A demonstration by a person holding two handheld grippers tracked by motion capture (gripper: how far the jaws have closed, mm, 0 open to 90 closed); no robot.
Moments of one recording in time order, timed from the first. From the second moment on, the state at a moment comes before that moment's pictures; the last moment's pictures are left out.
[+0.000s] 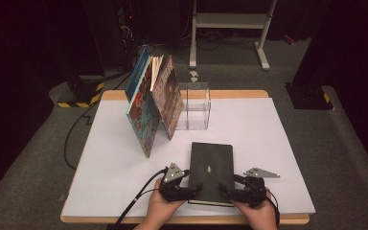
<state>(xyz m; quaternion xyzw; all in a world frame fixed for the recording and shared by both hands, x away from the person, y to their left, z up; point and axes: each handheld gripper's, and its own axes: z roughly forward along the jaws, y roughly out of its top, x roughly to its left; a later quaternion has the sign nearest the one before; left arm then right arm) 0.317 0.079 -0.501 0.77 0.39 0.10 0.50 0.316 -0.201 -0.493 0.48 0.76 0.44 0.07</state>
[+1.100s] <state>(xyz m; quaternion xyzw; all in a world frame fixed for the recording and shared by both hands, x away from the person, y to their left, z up) 0.346 0.102 -0.500 0.75 0.42 0.12 0.49 0.354 -0.175 -0.489 0.44 0.78 0.44 0.08</state>
